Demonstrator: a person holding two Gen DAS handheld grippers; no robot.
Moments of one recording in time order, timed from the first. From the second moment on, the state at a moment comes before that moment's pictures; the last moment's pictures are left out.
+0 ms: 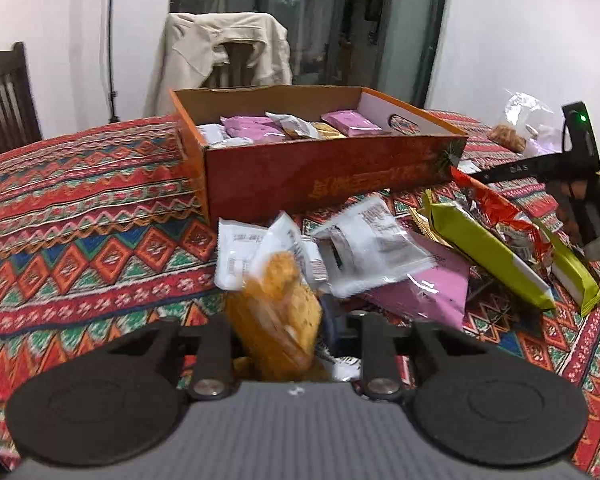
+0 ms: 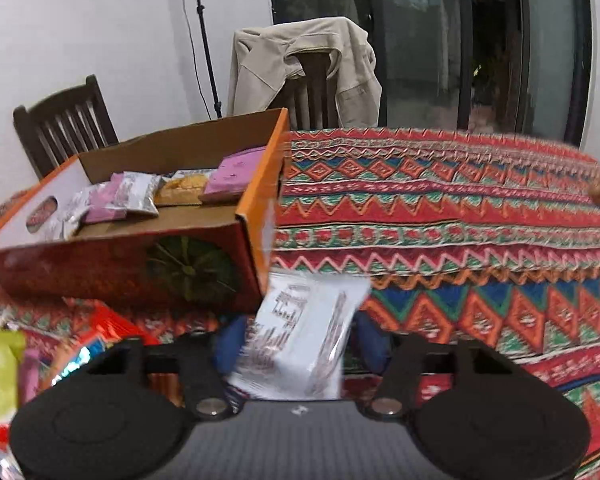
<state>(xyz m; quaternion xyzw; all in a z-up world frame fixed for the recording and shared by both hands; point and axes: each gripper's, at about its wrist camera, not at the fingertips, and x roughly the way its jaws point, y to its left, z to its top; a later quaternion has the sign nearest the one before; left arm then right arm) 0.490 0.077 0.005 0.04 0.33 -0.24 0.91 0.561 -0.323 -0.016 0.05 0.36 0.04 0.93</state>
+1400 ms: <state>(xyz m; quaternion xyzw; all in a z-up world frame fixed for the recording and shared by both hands) 0.353 0.047 0.095 -0.18 0.25 -0.18 0.94 0.309 -0.295 0.065 0.11 0.24 0.22 0.94</state>
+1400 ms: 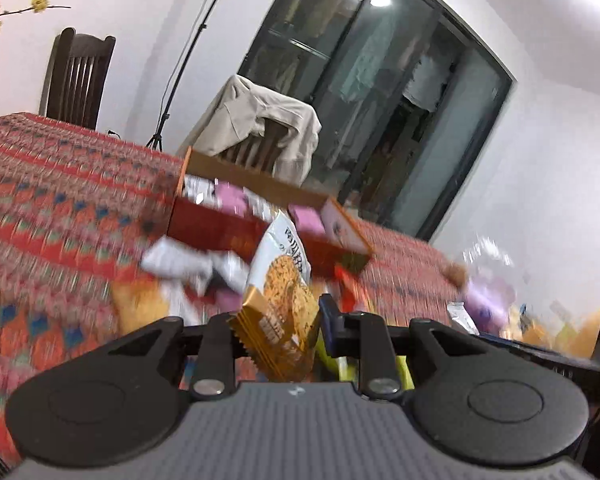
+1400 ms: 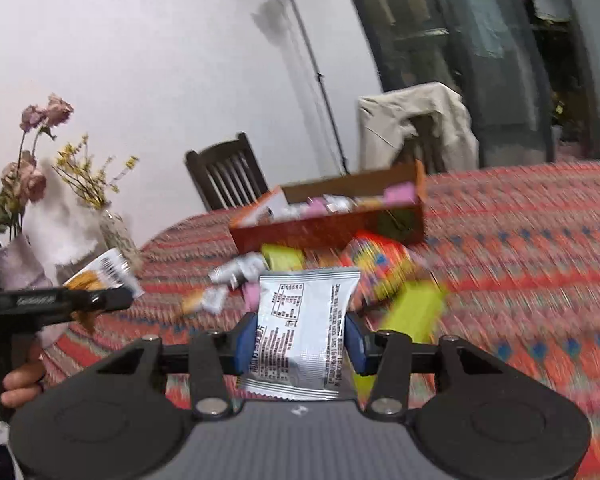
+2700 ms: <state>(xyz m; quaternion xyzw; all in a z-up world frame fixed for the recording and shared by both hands) 0.523 0.052 0.170 -0.05 0.25 -0.11 0.96 0.621 -0.186 0.124 0.11 0.35 0.24 0.90</state>
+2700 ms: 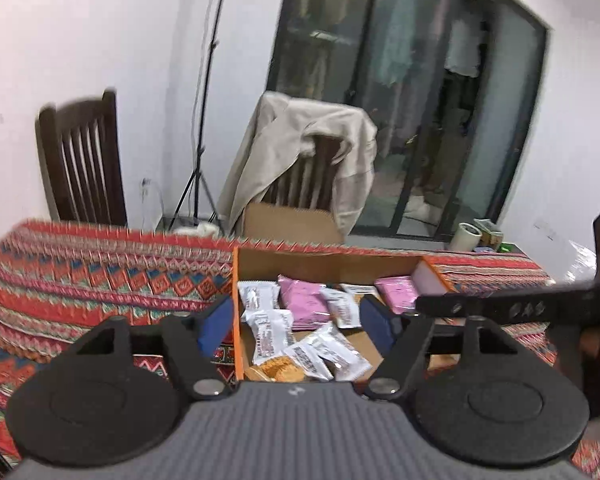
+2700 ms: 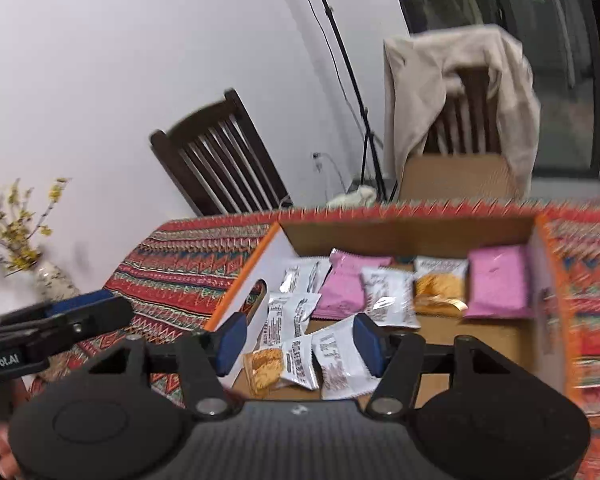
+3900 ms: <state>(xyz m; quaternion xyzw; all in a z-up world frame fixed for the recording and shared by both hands) 0.180 0.032 0.054 0.00 0.21 -0.09 0.97 0.170 -0.290 0.040 0.04 0.24 0.18 0.95</state>
